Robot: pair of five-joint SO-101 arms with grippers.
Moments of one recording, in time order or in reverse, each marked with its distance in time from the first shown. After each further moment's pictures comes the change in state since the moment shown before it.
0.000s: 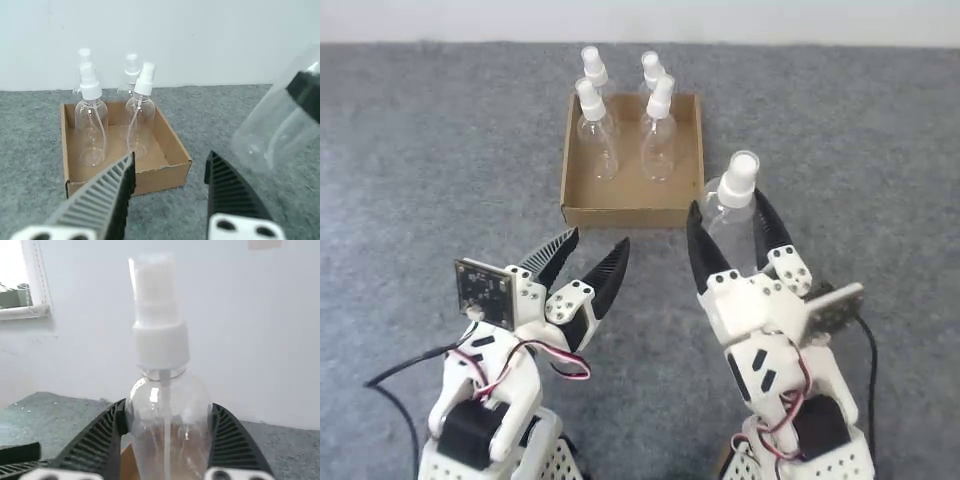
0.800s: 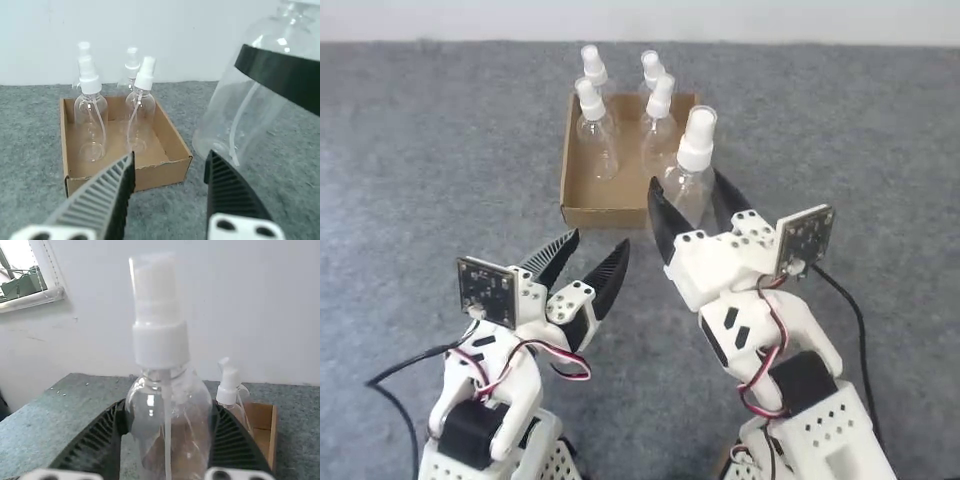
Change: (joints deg) left arm 0.0 0.0 0.9 0.0 0.0; right arm -4.4 30.2 -15.1 -4.5 -9.1
